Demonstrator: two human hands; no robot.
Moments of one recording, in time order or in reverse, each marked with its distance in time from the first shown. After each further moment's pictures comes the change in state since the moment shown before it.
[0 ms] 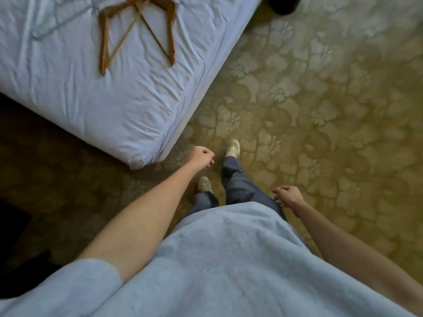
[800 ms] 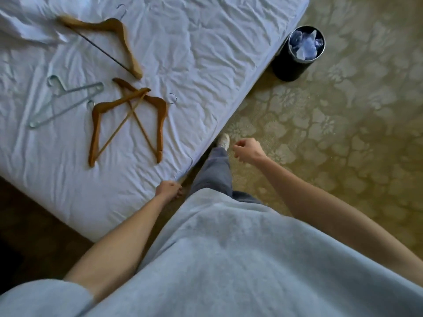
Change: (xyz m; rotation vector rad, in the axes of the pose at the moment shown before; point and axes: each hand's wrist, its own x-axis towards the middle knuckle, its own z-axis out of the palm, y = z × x) left_hand 0.220 0.242 -0.136 -0.092 0.152 -0.352; right_hand 0.166 -0.566 -0.171 -0.204 -0.153 -0.528
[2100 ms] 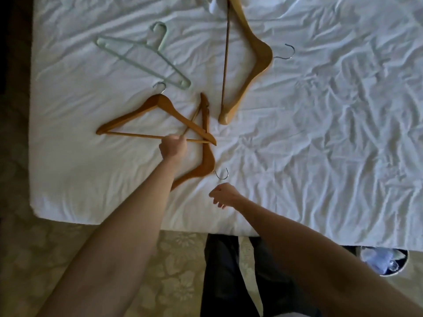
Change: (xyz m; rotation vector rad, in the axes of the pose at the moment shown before) left_hand 0.258 0.197 -0.183 -1.028 0.681 -0.392; right_hand 0.333 -0.226 0.130 -0.883 -0.799 -0.064
